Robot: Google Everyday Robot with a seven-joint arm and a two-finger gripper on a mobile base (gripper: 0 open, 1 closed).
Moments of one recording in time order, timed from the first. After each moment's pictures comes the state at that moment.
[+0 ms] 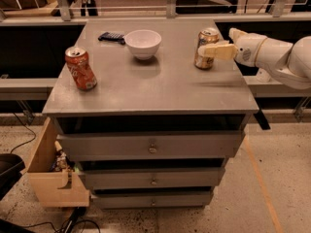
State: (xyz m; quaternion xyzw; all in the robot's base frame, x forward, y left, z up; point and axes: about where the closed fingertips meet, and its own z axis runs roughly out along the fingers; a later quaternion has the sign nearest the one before) arm 0.747 -0.194 0.918 -0.27 0.68 0.29 0.62
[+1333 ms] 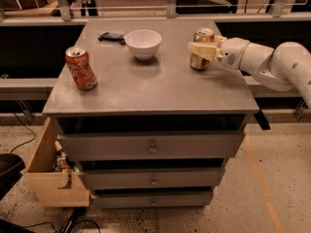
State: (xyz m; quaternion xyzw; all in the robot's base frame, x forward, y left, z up) arm 0.755 -0.154 0.901 -0.29 0.65 0.32 0.62
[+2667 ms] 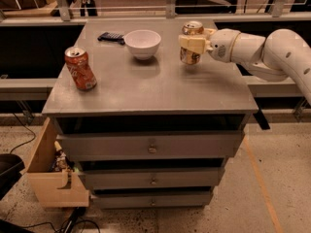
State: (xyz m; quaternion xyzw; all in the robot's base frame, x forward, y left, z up) arm 0.741 -0.114 0.930 -0.31 0.66 0.32 0.60
